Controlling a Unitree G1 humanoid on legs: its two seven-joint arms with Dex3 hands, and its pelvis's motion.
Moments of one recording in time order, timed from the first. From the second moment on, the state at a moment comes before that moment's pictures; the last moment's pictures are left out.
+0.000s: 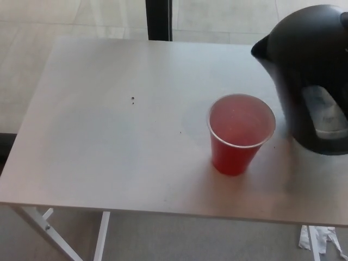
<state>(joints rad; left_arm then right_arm) 0.17 0.75 0.44 0.94 -0.26 -0.03 -0.47 -0.62 -0.31 -0.45 0.34 -0.21 0.20 -0.07</state>
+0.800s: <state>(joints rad) 0.18 0.74 0.45 0.97 -0.26 -0.03 -0.47 -0.40 -0.24 -0.53 0.33 0.02 0.19 -0.16</state>
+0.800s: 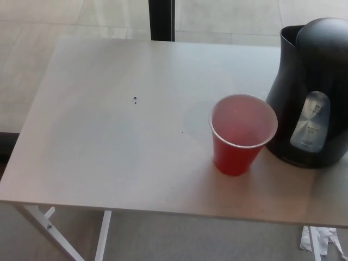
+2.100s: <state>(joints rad) 0.17 0.73 0.45 0.98 -0.26 -0.03 -0.46 0.13 -0.63 -0.61 -0.07 0.25 0.36 0.39</state>
